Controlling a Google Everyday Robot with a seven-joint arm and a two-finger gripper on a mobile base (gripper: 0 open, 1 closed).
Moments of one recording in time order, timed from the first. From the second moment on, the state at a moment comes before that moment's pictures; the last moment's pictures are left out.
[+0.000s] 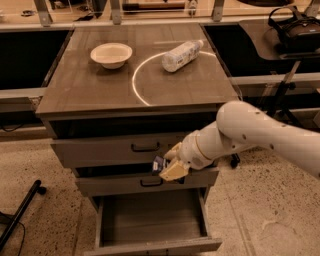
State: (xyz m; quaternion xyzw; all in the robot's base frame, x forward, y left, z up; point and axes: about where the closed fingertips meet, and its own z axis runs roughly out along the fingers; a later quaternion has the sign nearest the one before) arm 0.504 -0.031 0.688 -0.57 0.74 0.23 0.26
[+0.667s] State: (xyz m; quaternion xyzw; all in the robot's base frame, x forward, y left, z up) arm 0.491 -0.013 0.612 -0.53 0.74 0.30 0.27
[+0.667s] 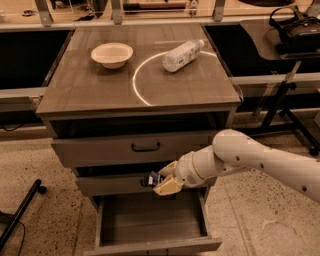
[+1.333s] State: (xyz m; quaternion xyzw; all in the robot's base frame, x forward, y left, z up) arm 0.483 0.003 0.562 -0.51 0.74 0.35 0.27
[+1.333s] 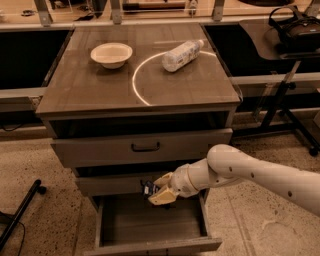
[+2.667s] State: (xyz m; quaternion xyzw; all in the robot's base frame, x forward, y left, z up) arm 0.497 -0.020 0.404 -0.51 0.77 0.30 0.24
